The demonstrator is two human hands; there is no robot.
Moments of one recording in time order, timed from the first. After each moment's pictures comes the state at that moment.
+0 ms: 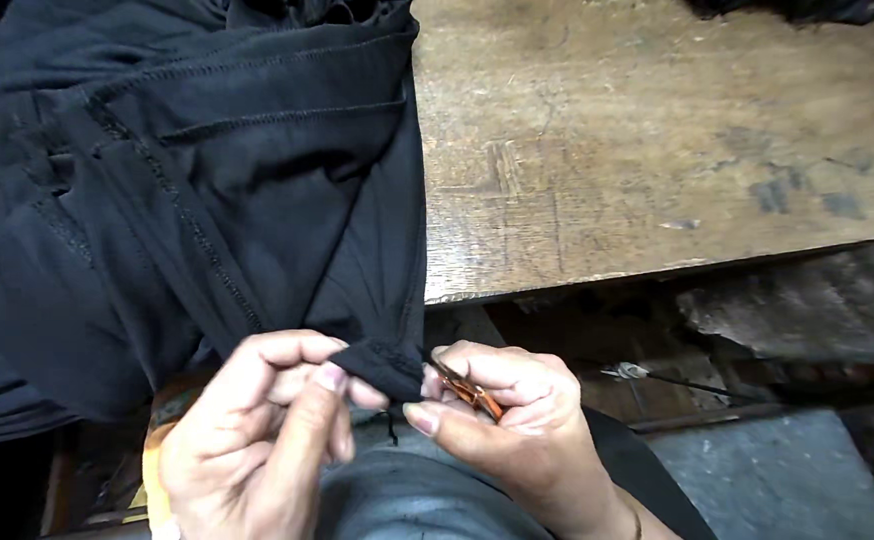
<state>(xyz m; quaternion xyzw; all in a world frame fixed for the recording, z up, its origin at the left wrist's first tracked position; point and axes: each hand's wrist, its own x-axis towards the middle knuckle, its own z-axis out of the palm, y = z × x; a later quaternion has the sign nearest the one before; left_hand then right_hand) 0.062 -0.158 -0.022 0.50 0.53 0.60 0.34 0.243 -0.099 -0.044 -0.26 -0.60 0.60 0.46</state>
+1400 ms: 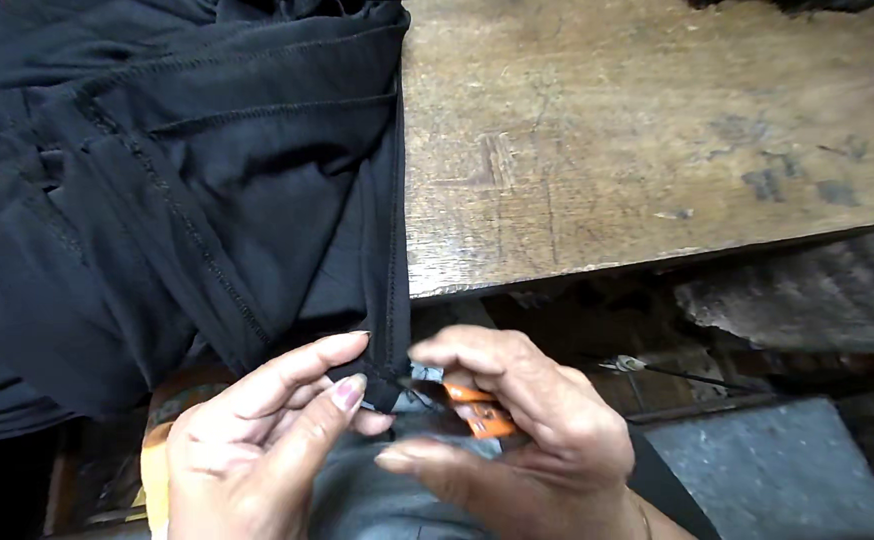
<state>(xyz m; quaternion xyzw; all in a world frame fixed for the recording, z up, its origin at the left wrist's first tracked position) 0.068 -0.169 -0.010 0.36 0.52 0.61 0.48 0.245 -0.102 -0.032 -0.26 -0.75 0.38 0.47</state>
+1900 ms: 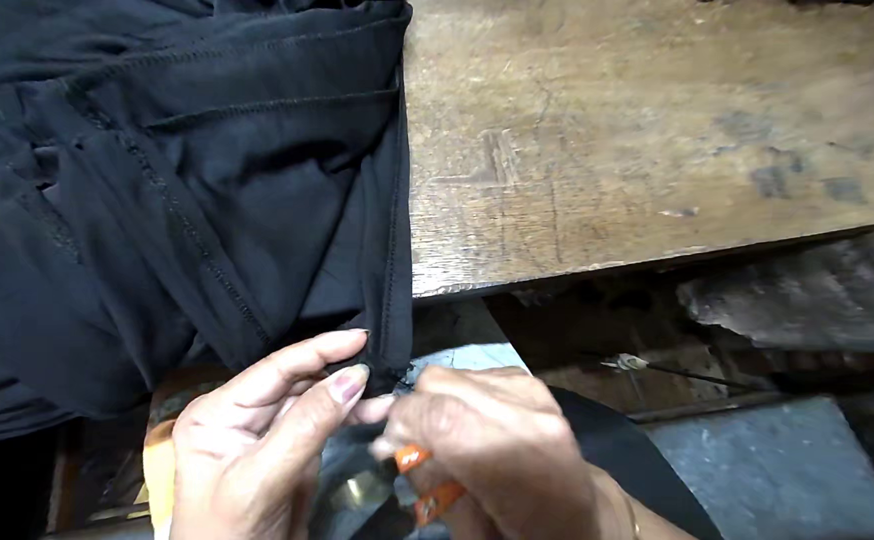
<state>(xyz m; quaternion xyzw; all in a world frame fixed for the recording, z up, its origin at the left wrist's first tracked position) 0.068 -0.165 -0.009 0.30 0.50 0.63 0.51 0.239 -0.105 -0.030 -0.21 -0.84 0.29 0.40</state>
